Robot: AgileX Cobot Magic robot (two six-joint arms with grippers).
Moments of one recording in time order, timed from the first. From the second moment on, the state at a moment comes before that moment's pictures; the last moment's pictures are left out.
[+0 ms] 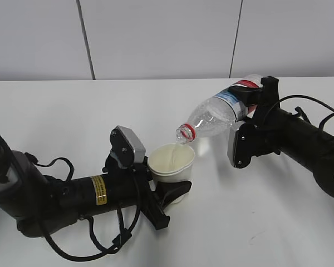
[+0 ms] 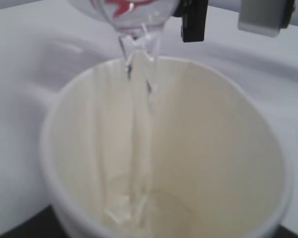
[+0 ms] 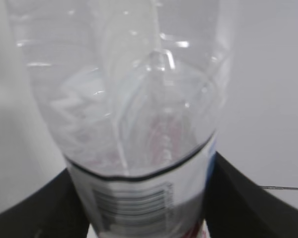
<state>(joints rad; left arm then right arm) -0.55 2.21 -0.76 0.63 -1.14 -0.20 0.17 2.00 -0.73 -0.23 -1.08 -1.47</state>
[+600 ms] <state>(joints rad) -0.55 2.21 -0.76 0.63 -1.14 -0.20 0.17 2.00 -0.73 -0.23 -1.09 -1.48</state>
